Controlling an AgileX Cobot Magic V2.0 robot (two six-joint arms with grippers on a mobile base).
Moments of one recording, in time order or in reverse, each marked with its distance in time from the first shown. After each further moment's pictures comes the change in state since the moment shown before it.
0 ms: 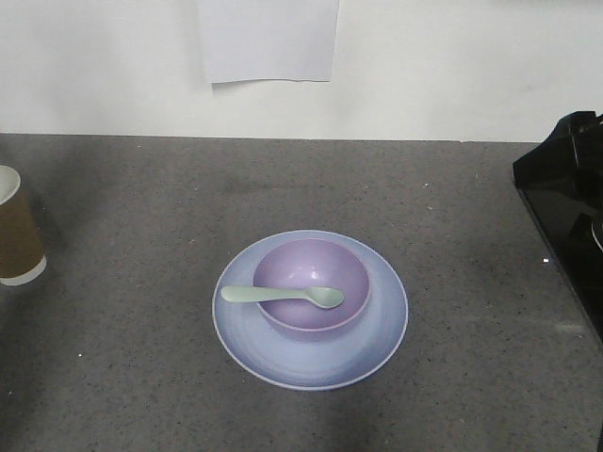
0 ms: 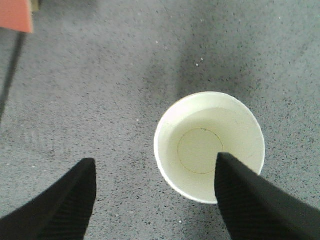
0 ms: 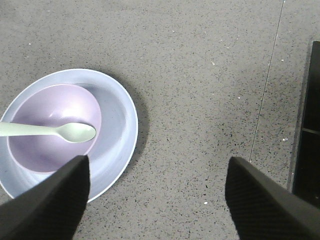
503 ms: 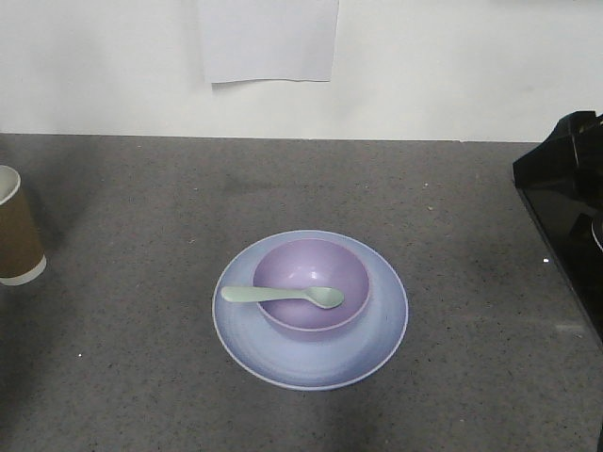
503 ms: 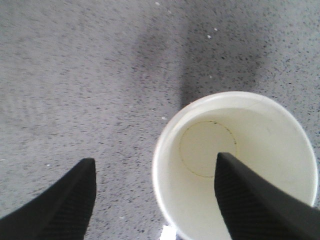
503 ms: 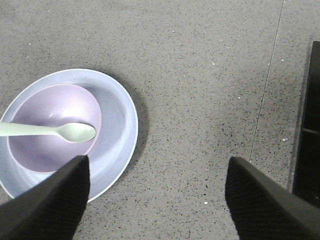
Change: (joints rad) left arm 0.038 0.146 0.000 -0.034 -0.002 -0.008; right arm 0.000 0.000 0.000 0.000 0.000 0.000
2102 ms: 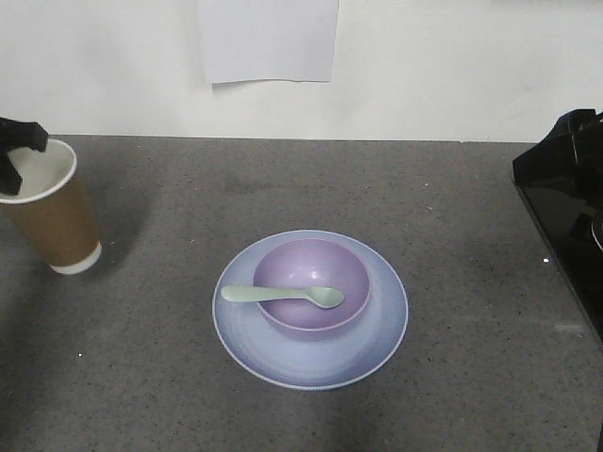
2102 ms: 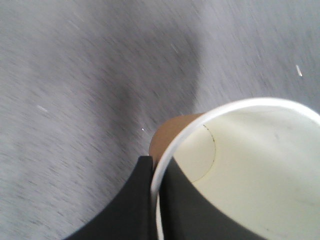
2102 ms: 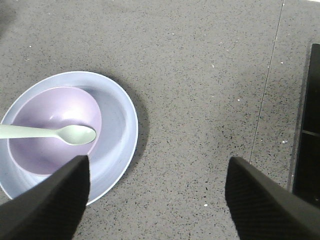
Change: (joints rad) left arm -0.103 -0.127 0.126 -0.260 -0.007 0.134; right arm 0.000 0.000 0.000 0.000 -0.007 0.000
